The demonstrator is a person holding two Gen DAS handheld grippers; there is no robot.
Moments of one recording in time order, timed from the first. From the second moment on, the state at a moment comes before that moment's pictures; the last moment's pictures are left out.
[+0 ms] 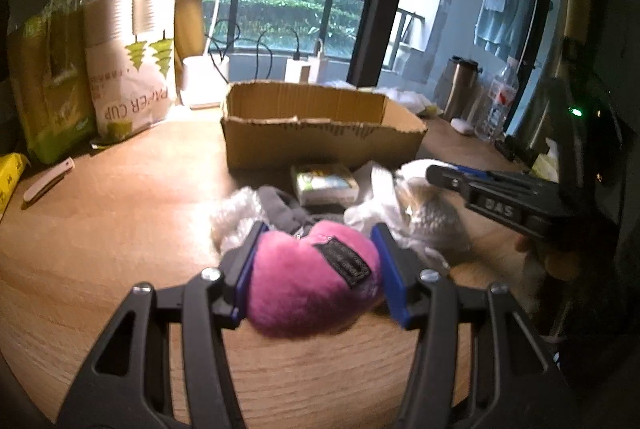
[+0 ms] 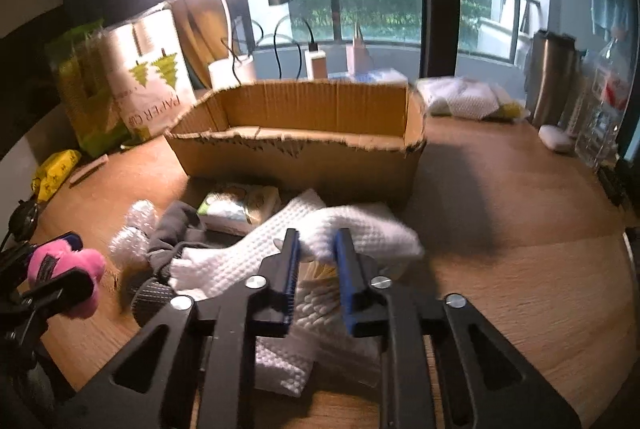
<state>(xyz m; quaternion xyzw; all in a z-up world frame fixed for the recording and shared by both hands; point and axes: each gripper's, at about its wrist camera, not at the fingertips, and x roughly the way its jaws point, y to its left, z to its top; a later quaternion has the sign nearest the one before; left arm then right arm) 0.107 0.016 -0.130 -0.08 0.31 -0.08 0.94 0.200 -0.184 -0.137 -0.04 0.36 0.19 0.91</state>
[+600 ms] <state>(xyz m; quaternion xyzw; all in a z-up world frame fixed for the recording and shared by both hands) 0.153 0.000 -0.066 -0.05 0.23 -0.07 0.97 0.193 -0.211 -0.061 -0.03 0.27 0.21 0.94</state>
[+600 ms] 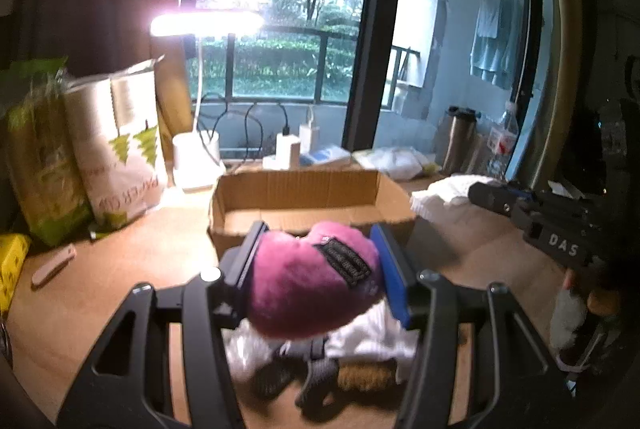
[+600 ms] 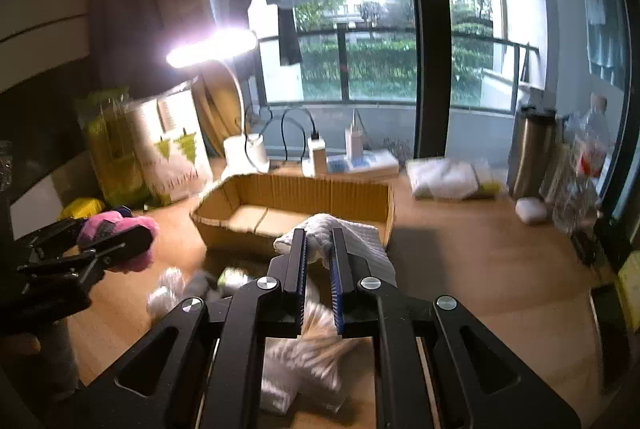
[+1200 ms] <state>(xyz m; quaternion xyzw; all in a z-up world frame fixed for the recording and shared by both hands) 0.237 -0.018 -0.057 -0.06 0.21 -0.07 0.97 0.264 -0.210 -0.057 -0.02 0.25 0.25 0.93</state>
